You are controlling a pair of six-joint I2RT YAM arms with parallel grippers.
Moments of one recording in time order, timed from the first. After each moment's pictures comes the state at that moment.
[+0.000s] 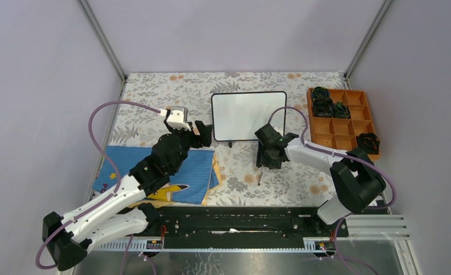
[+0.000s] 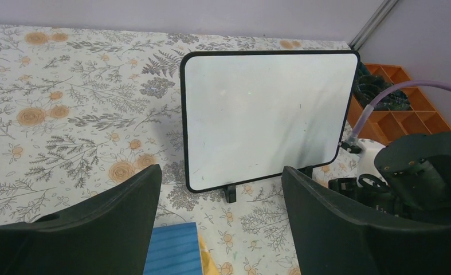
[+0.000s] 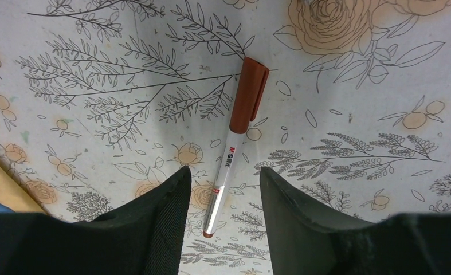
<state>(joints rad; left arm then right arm) -0.81 0.87 0.71 0.04 -0.49 -0.32 0.65 1.54 0.88 -0.56 0.13 0.74</state>
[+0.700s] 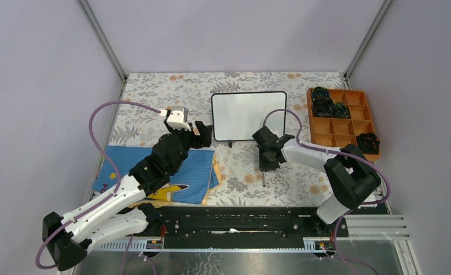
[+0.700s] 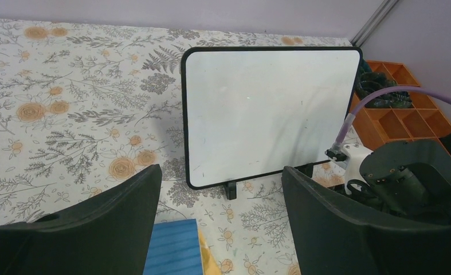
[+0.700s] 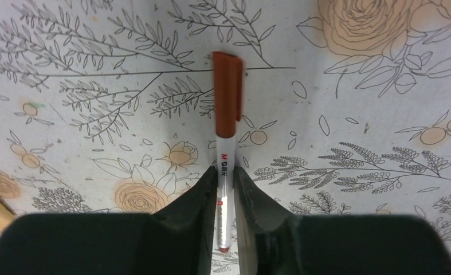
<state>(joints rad) -0.81 0.87 0.71 0.03 -0.49 -0.33 0.67 1.60 0.87 -0.54 0.11 0.67</state>
